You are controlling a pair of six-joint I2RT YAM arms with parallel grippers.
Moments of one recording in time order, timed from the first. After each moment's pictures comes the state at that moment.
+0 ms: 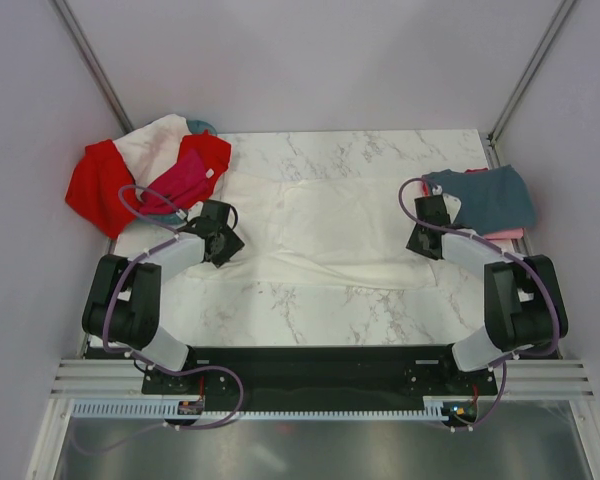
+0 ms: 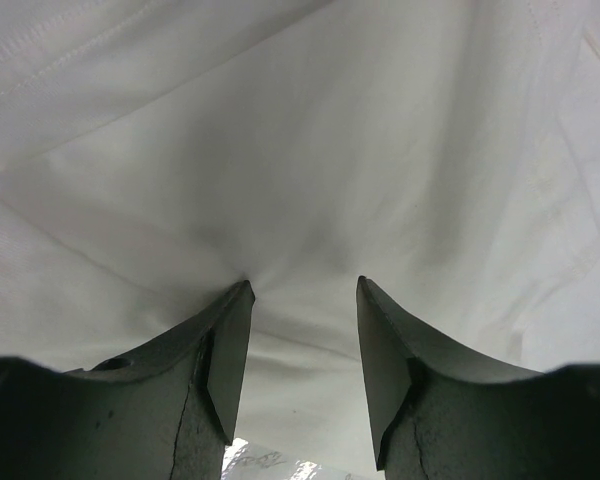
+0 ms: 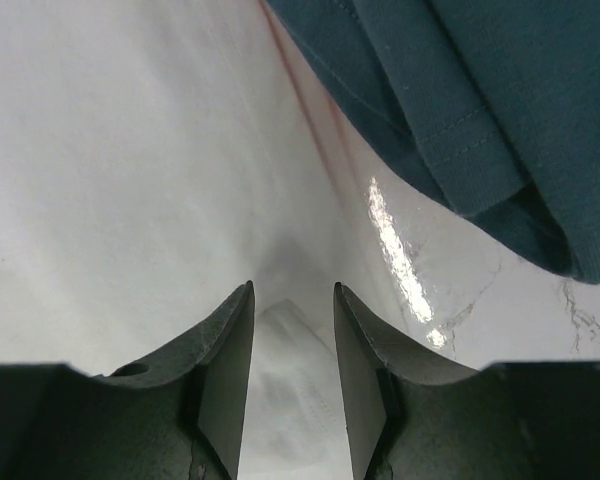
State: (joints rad) left arm -0.25 1.56 0.80 -0.28 -0.20 -0.91; right arm 0.16 1.55 0.82 -0.27 0.32 0.54
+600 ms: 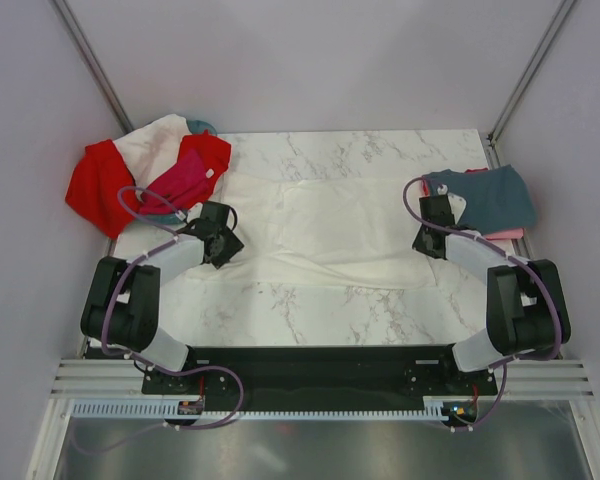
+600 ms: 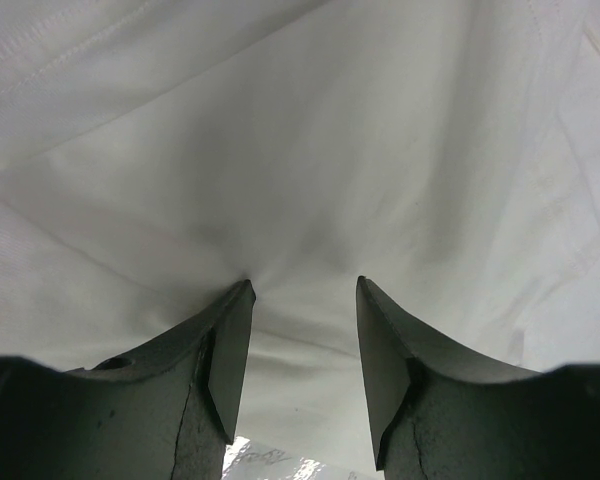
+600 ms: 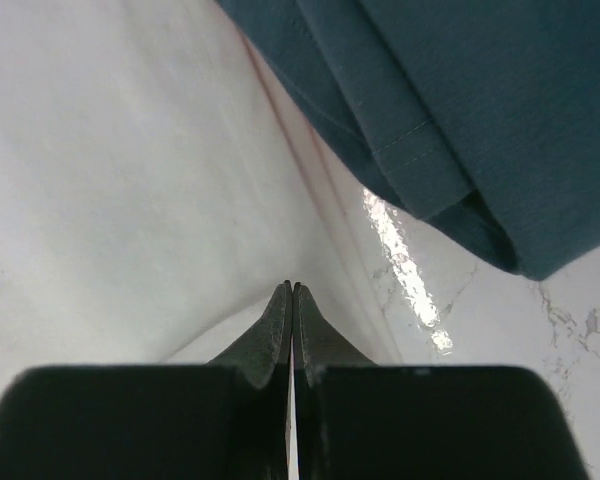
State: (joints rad) left arm -0.25 1.54 0.79 -0.28 -0.20 -0.91; right arm 0.14 1.52 0.79 -0.26 0.30 0.54
